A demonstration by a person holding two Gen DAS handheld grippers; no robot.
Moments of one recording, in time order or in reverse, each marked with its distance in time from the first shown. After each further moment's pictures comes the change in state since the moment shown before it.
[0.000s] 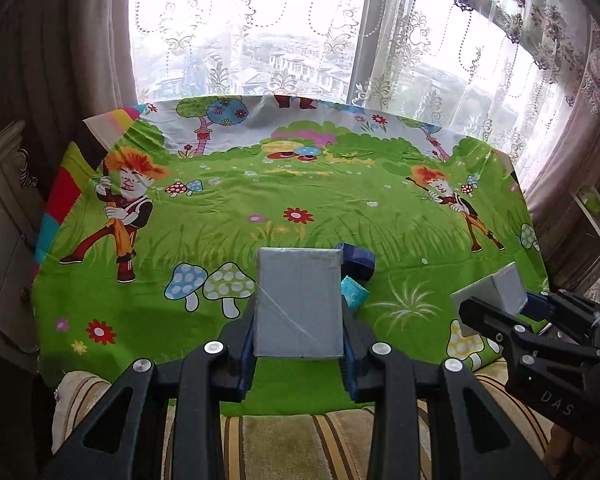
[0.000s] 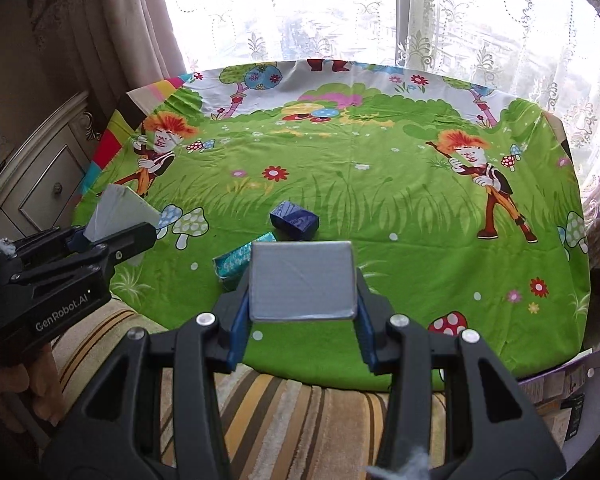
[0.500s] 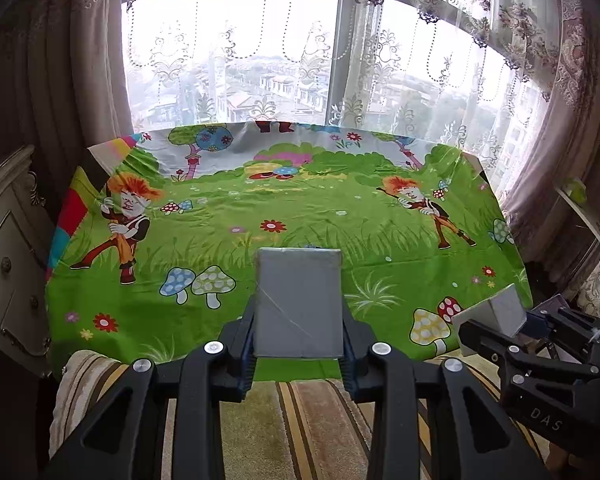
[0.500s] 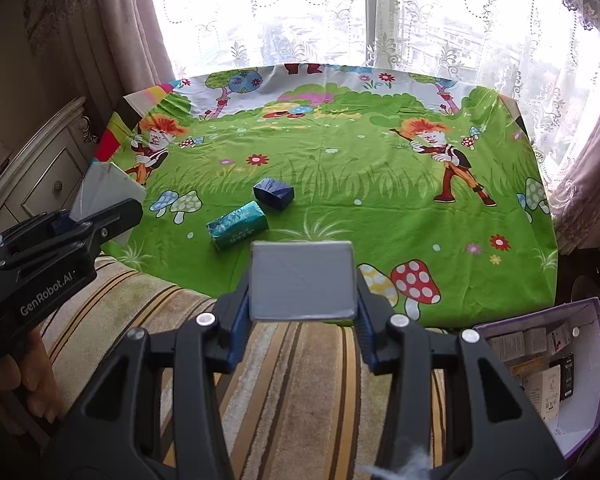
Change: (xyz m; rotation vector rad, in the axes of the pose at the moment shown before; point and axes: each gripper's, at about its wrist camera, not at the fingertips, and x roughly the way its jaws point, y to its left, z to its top) left arm -0.046 -0.034 -0.021 0.061 -0.078 -0.016; right arm -0.053 -0.013 -0.043 0.035 -0.020 -0.059
